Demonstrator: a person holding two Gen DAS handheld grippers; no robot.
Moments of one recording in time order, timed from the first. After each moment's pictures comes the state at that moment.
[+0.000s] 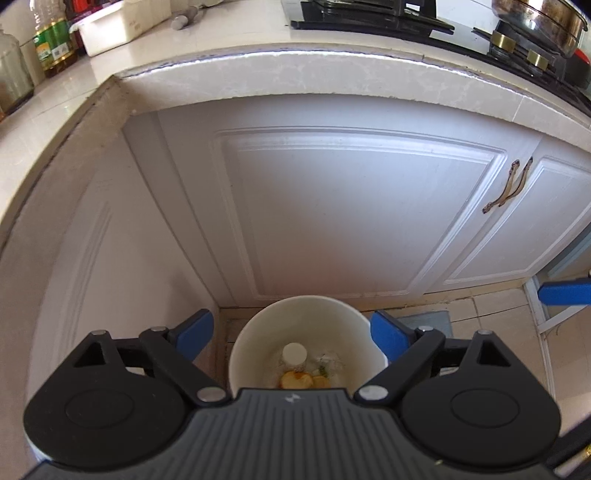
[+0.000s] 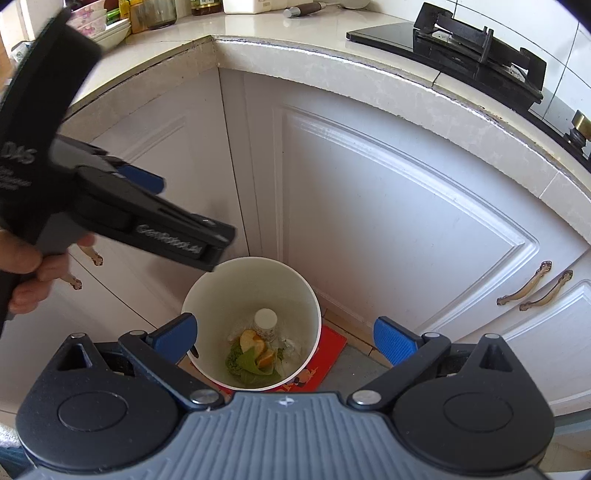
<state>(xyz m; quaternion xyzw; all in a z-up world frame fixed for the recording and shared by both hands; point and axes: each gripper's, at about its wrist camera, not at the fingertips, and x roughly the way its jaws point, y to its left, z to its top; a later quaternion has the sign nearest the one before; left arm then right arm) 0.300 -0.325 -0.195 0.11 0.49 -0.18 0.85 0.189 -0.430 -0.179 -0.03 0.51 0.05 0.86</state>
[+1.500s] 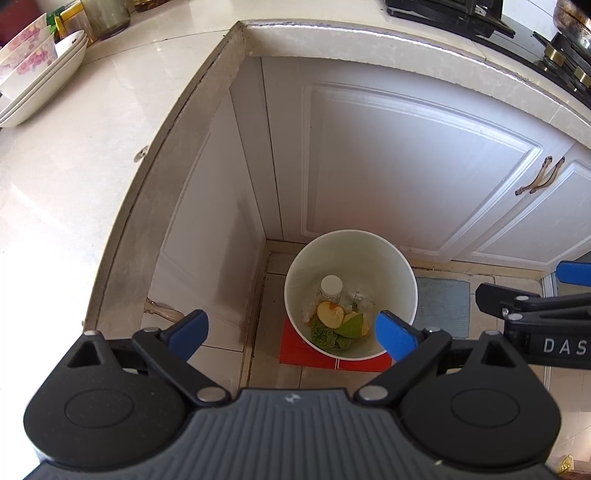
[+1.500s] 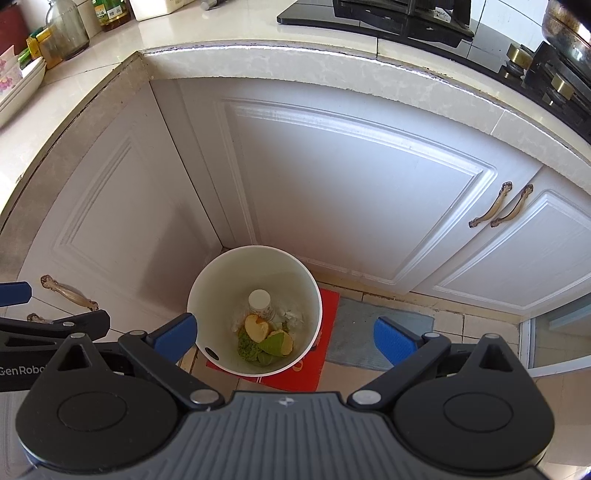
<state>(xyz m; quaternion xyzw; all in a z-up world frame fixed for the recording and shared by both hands) 0.264 -0.255 -0.151 0.08 0.56 -0.09 0.82 0.203 -0.401 -0.145 0.05 0.55 -0.08 0.83</state>
